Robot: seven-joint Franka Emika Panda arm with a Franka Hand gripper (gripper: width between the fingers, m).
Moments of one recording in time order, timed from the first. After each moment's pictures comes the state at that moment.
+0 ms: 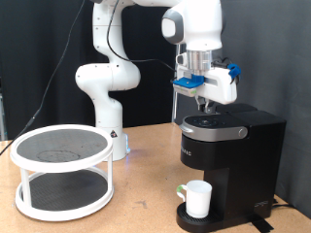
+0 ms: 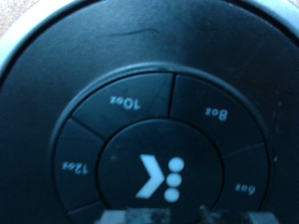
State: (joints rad) arm -0.02 -0.09 0.20 -2.14 0.14 2.08 2.38
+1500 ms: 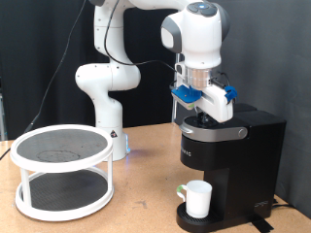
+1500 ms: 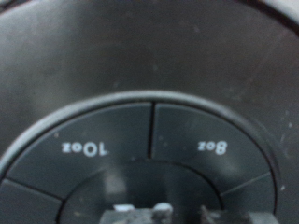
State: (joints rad) arm -0.04 0.03 0.18 -2.03 0.24 1.90 2.36
